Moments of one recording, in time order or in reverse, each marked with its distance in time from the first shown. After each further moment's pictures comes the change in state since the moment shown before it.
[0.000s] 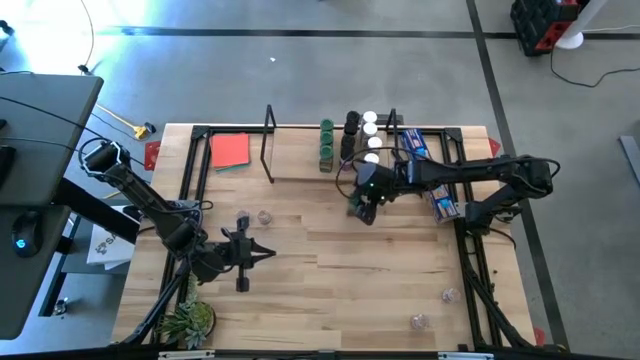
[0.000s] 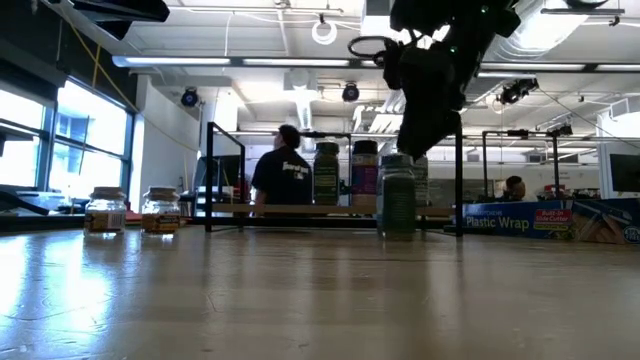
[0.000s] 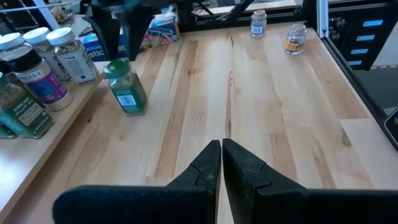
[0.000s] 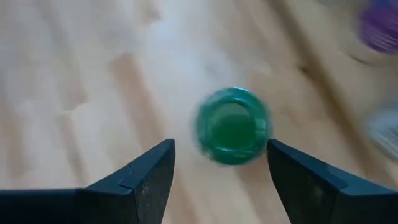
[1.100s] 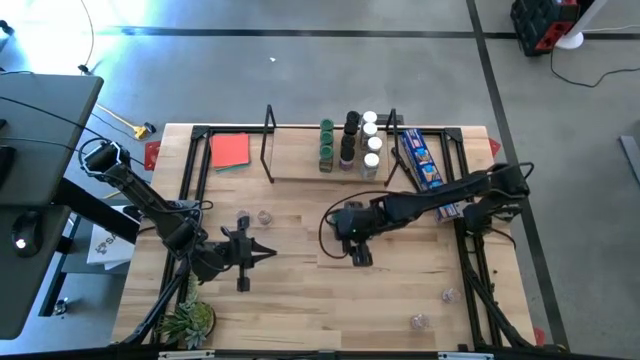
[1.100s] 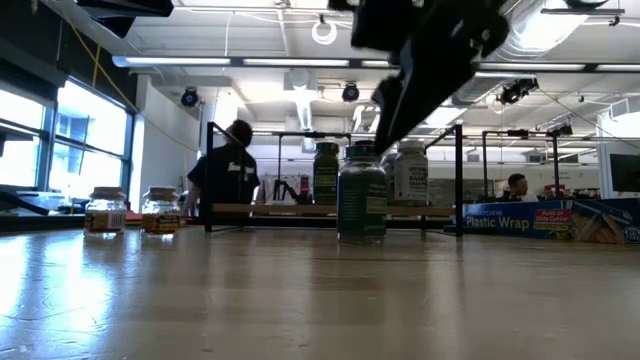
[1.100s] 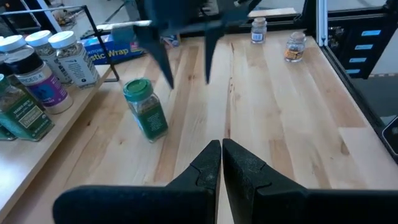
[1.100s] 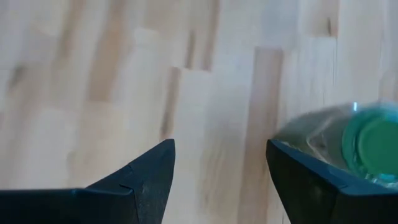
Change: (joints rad) left arm 0.006 0.000 0.000 0.025 -0.002 0.000; right arm 0.281 0.217 0.175 0.021 -0.046 -0.302
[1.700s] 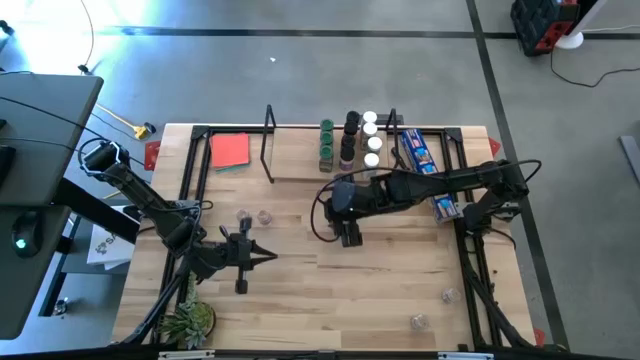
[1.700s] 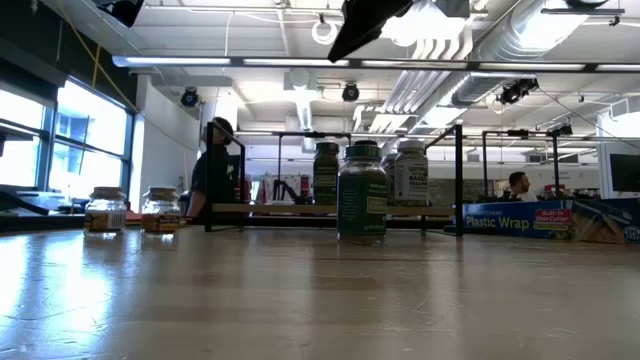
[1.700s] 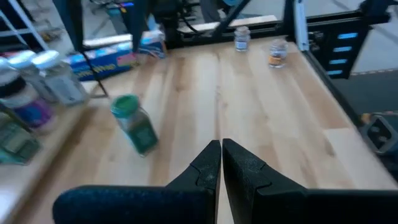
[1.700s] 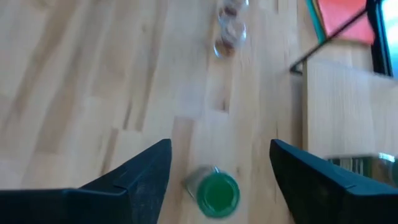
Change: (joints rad) left arm 0.011 -0.011 0.000 0.056 0.053 0.097; right arm -0.040 0.003 0.358 -0.208 0.184 -0.180
